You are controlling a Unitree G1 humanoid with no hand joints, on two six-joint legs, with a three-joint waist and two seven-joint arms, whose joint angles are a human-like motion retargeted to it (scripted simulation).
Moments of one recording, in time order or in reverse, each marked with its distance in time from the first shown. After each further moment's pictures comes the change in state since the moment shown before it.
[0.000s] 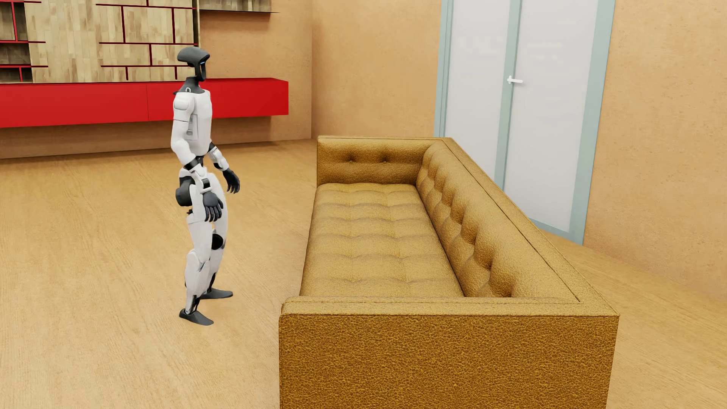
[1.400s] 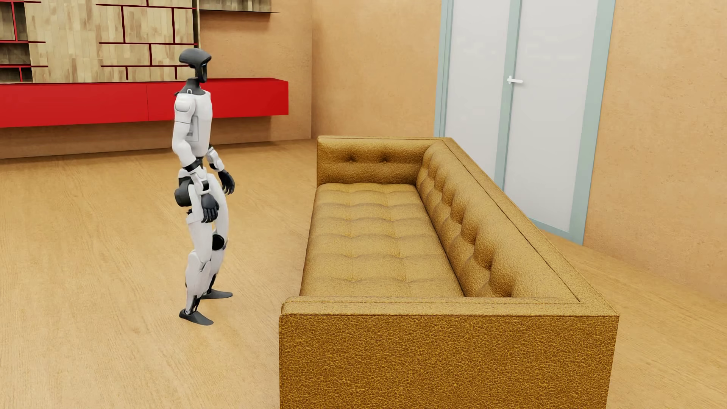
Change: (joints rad) body -0.037 -0.044 0.017 0.000 -0.015 0.022 -0.007 0.017 0.023 0.057 0.060 0.051 -0.020 -0.024 -0.017 0.003 0.012 0.020 0.001 -0.023 0.155 -0.016 0.058 -0.022 0.013 -0.007 -0.004 0.009 0.036
